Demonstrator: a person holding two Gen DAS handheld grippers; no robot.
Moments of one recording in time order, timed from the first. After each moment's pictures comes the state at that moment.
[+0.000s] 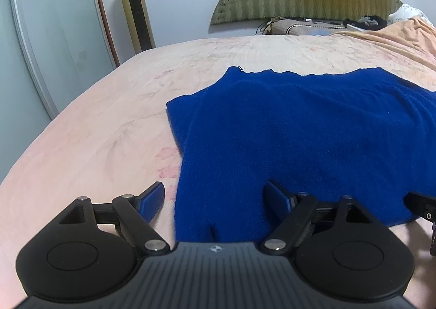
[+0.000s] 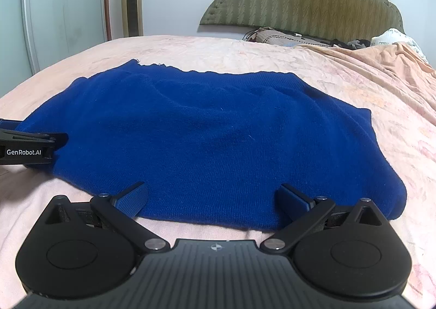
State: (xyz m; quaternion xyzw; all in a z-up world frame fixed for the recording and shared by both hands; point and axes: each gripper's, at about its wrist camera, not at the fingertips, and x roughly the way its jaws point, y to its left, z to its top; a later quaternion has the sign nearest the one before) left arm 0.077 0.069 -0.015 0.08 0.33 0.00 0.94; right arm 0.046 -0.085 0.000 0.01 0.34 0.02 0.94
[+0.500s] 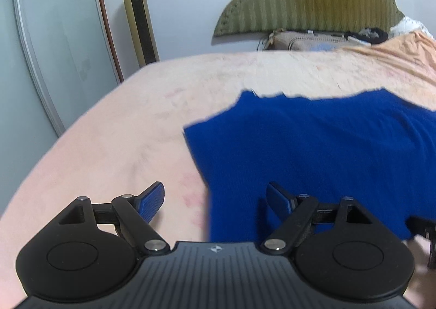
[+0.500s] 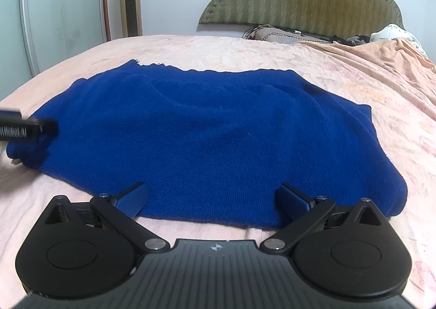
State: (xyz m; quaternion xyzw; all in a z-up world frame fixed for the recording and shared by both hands) left arm 0.089 0.096 0.016 0.07 0.31 0.00 0.95; right arm 0.045 -0.086 0.002 0.02 0.35 0.02 0.94
